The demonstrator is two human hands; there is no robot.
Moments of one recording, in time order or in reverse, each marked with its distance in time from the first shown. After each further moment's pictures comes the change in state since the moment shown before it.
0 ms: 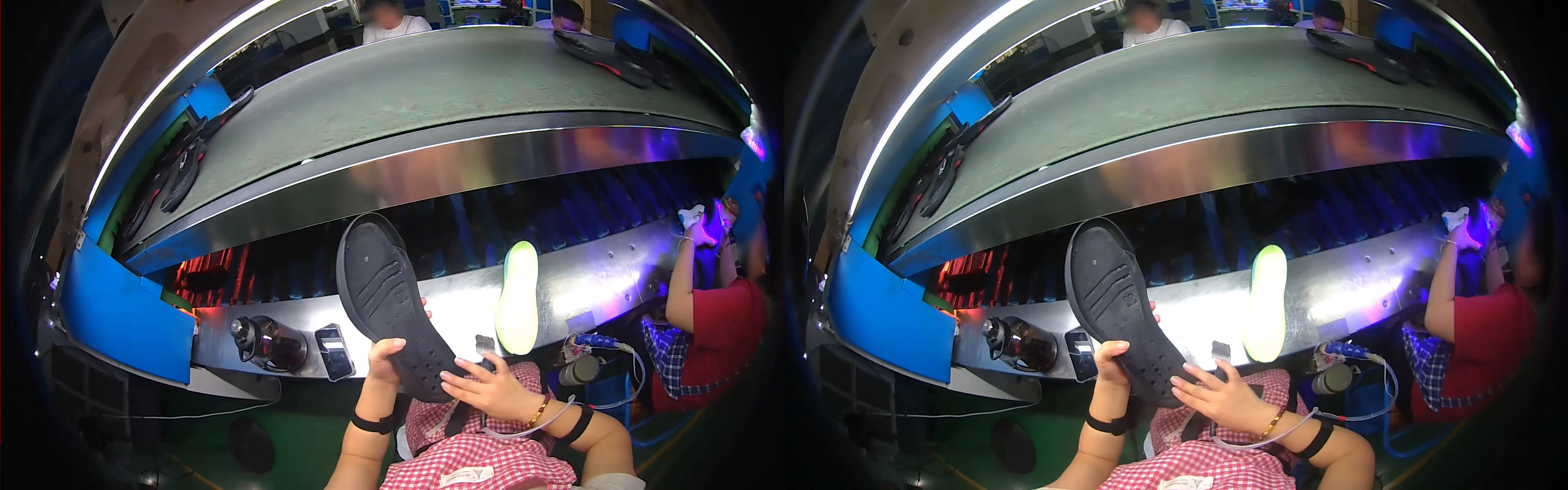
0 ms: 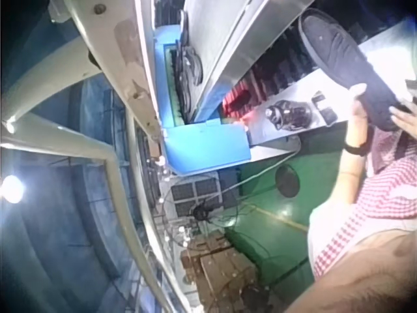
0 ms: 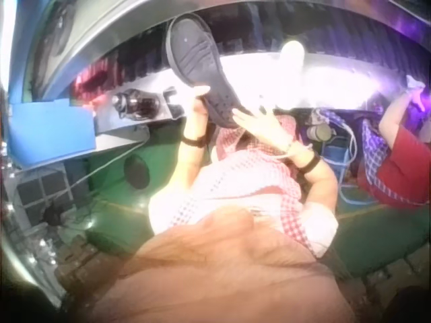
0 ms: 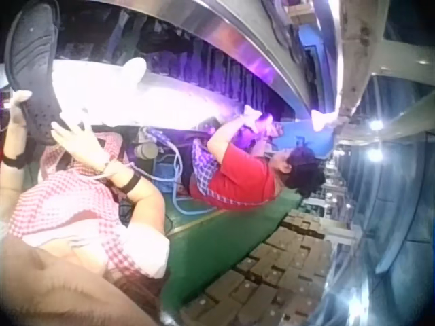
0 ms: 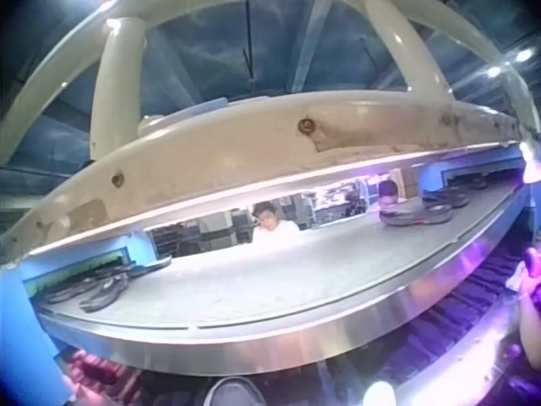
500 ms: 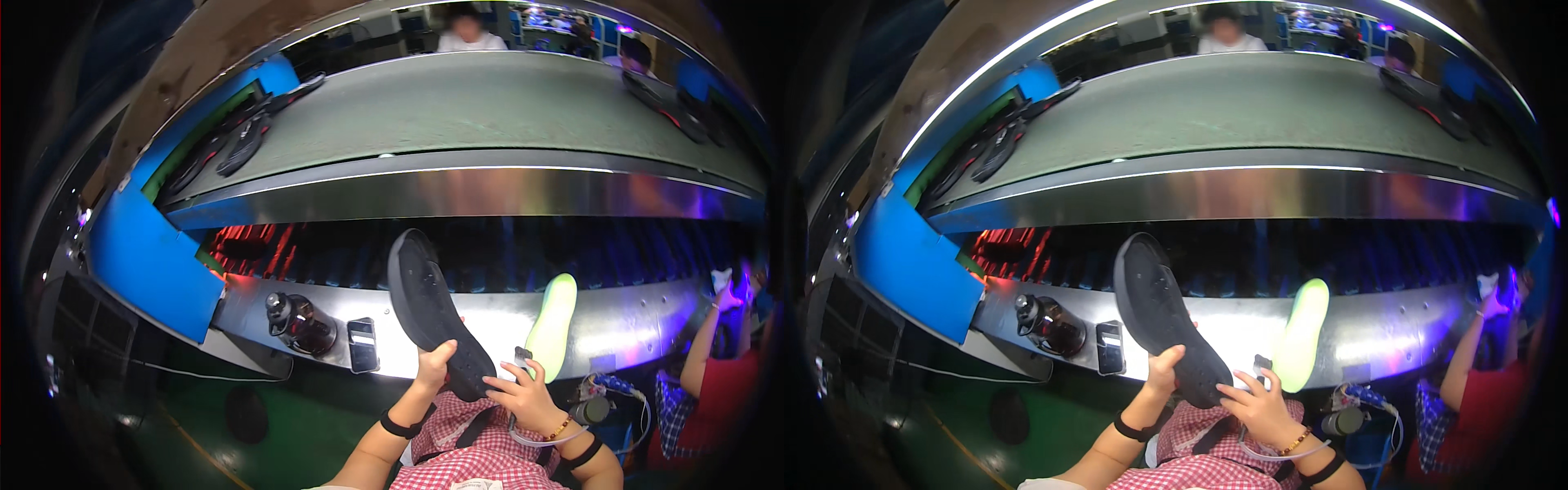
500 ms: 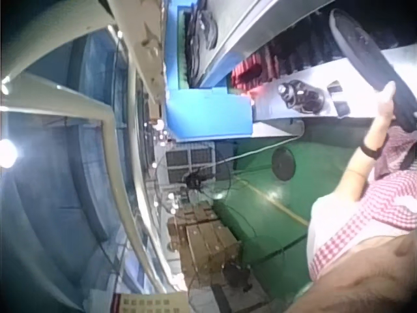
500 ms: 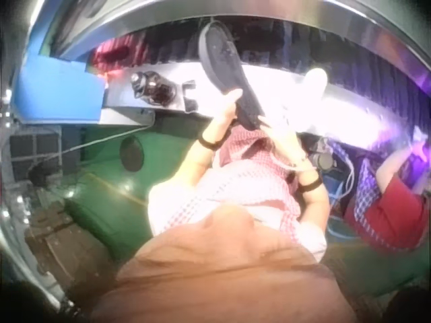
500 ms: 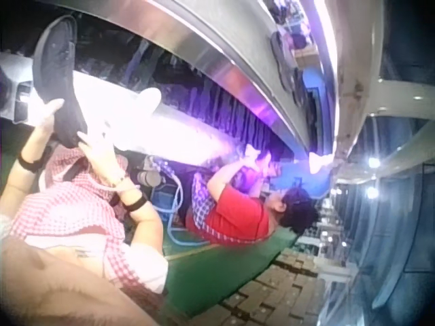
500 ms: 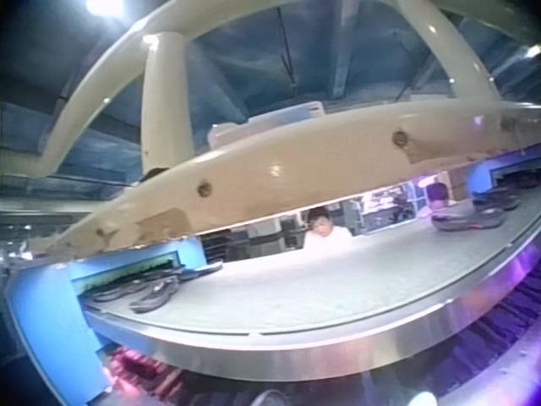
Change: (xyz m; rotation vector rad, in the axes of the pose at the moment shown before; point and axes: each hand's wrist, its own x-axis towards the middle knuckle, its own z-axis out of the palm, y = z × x) left_hand -0.006 -0.040 -0.021 0.346 0.280 0.261; right_hand 0.005 0.024 -0.005 0.195 0.026 0.092
